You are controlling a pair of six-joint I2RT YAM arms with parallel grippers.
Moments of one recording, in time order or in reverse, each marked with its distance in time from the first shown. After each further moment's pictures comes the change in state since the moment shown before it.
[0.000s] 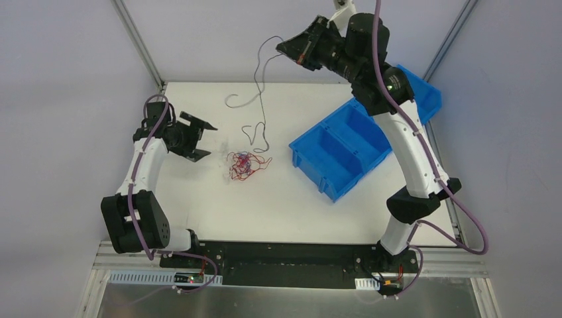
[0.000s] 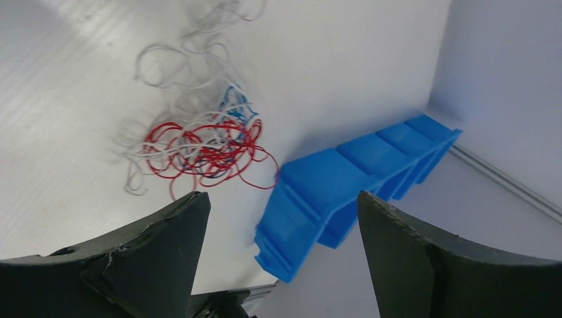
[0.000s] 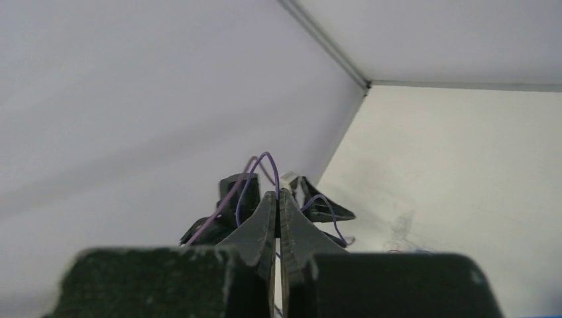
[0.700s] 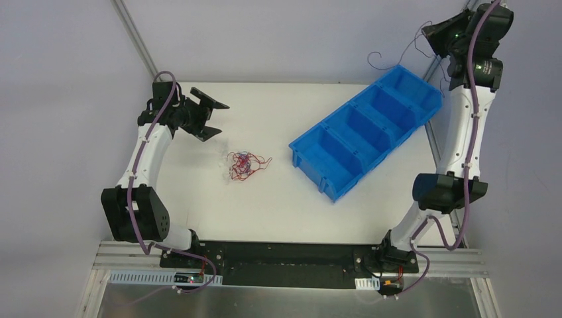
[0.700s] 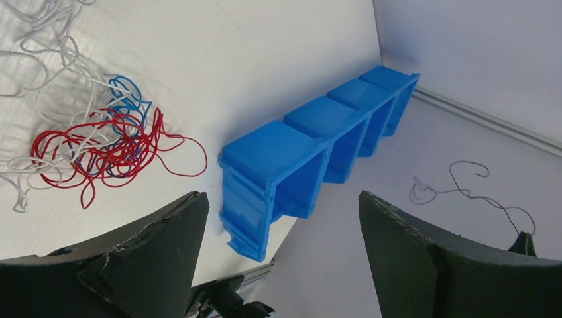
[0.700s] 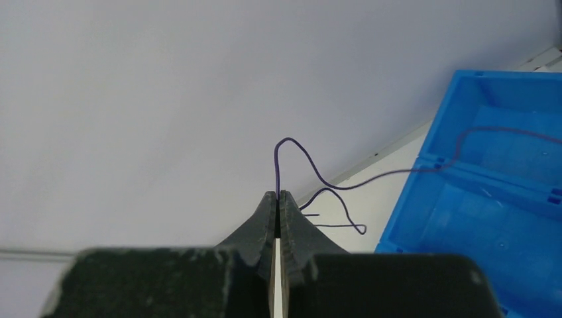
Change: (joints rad) left arm -0.119 0.082 0.239 0.047 0.097 -0.032; right arm -0.831 -0.009 -0.082 -0.090 0.012 0.019
